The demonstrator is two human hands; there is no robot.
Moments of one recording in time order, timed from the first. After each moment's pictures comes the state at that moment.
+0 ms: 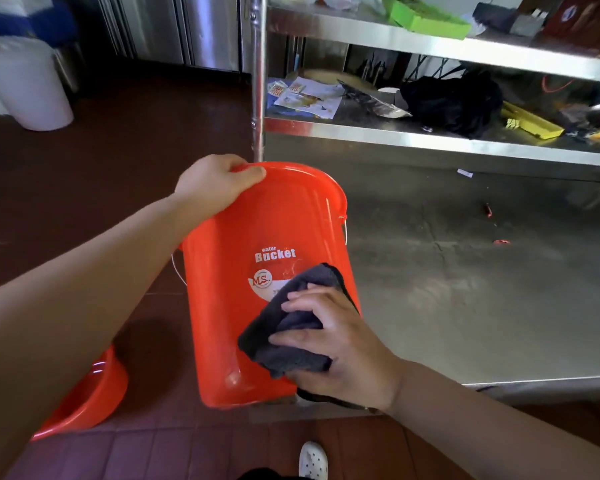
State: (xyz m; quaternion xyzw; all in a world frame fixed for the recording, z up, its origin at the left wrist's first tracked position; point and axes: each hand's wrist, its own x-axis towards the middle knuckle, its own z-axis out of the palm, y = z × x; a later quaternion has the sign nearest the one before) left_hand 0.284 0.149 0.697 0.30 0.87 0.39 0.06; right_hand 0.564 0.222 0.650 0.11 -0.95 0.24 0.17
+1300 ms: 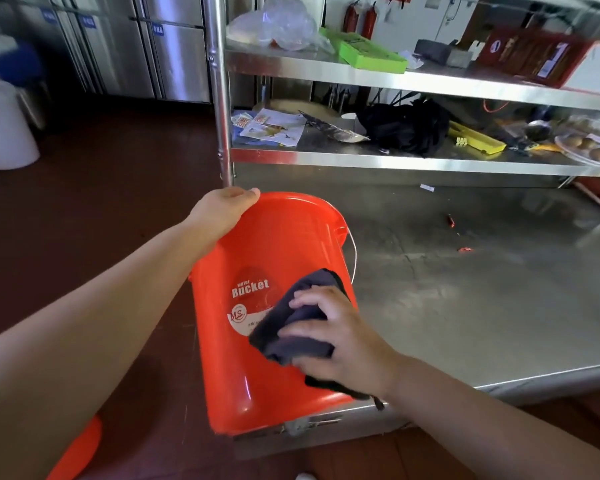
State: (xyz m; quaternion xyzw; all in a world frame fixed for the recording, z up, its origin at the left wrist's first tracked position) left_hand 0.312 0.201 0.700 0.25 0.81 0.48 0.22; right_hand 0.578 0.264 0.660 0.05 -0.95 0.25 0.18
